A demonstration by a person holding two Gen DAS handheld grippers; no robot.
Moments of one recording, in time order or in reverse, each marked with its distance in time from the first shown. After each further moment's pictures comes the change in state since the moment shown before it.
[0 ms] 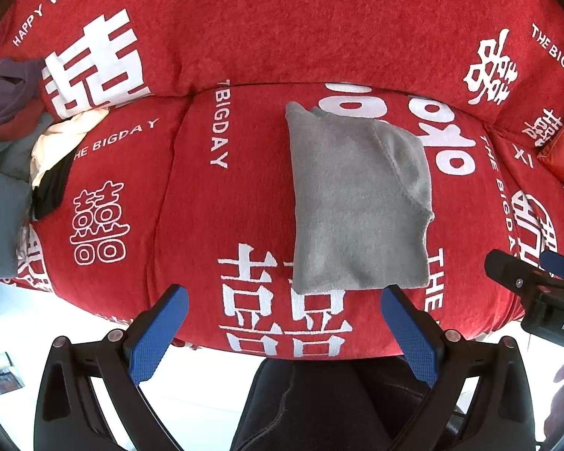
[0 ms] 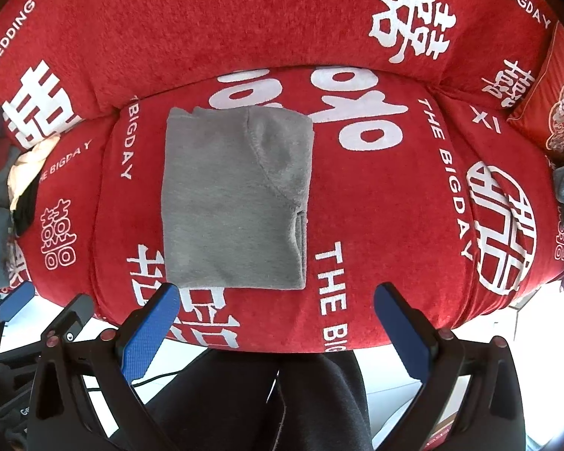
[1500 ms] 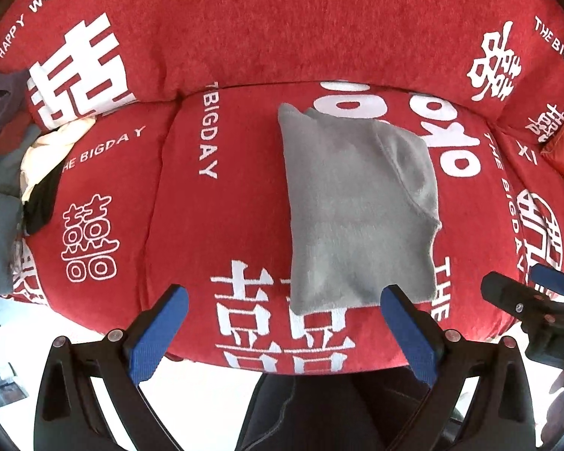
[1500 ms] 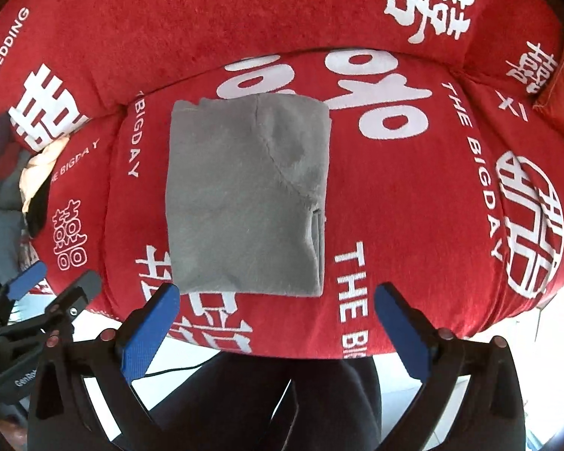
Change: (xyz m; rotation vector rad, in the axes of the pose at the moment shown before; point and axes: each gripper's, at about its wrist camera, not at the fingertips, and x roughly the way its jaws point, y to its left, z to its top) left arm 0.028 -0.005 0.018 0.036 0.006 -0.010; right arm 0.034 -0.009 0.006 0.023 0.041 0.100
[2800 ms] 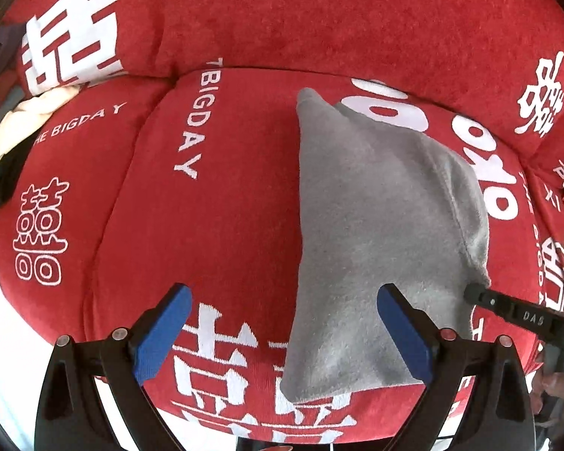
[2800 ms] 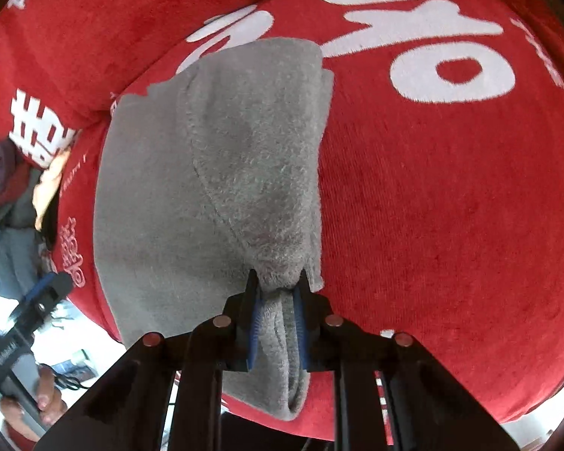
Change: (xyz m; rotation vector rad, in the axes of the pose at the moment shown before) left arm 0.114 0.014 0.016 -0.138 -0.081 -0.043; right arm 0.161 -0.072 0.050 0.008 0.048 0.241
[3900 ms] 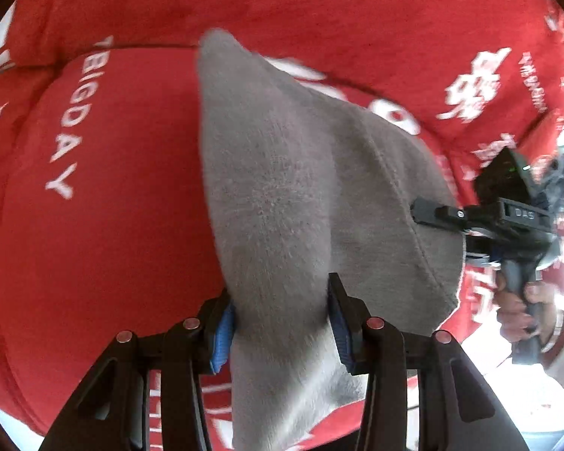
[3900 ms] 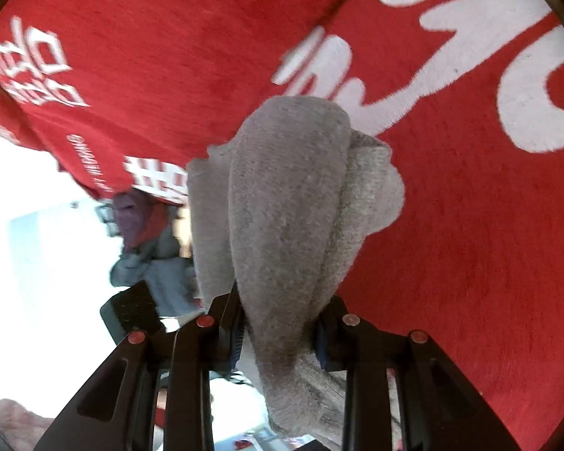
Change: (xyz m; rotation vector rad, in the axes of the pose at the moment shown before) left arm 0.056 -0.007 0.029 0.102 0.086 -0.379; right arm 0.017 -0.027 0.064 0.150 0.054 0.614
